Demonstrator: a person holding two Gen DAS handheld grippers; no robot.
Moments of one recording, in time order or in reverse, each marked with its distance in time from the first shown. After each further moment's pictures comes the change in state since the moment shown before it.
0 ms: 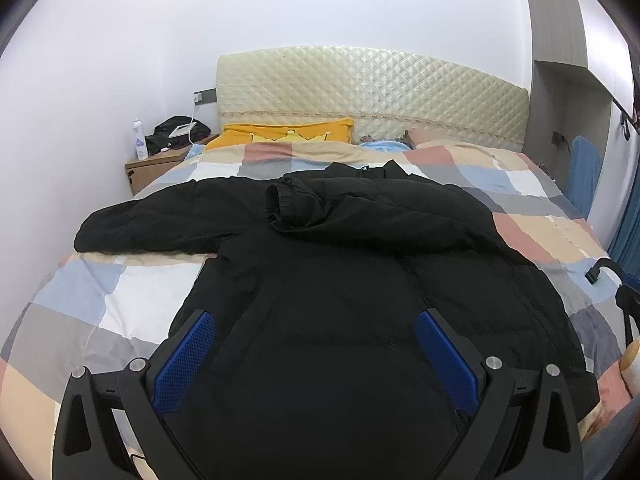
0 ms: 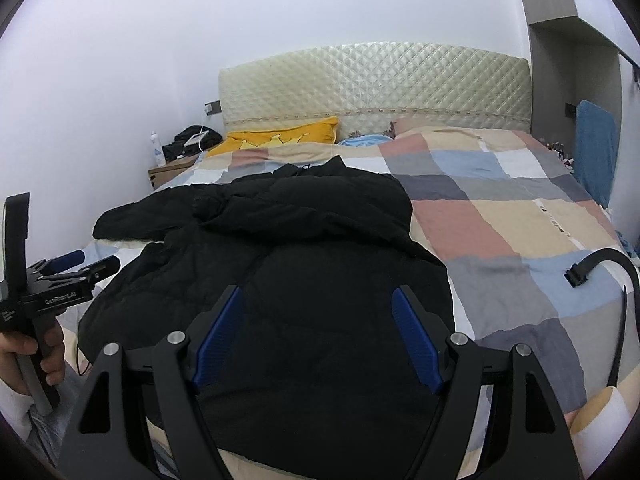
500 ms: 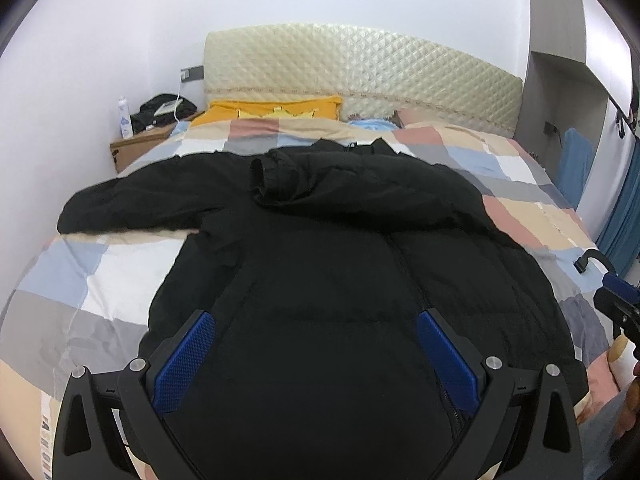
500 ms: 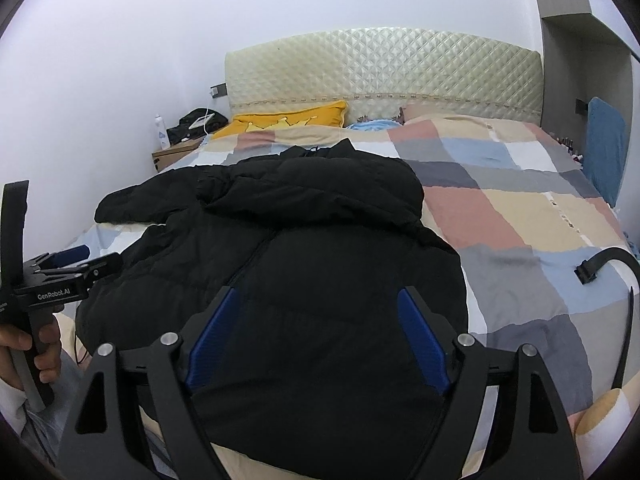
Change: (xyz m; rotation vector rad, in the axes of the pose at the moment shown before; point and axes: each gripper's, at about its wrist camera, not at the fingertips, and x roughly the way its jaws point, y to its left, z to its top) left arm 0.014 0.000 -0.008 -0.010 0.095 -0.052; right arm 0.020 0.009 -0.007 -0.018 0.063 0.015
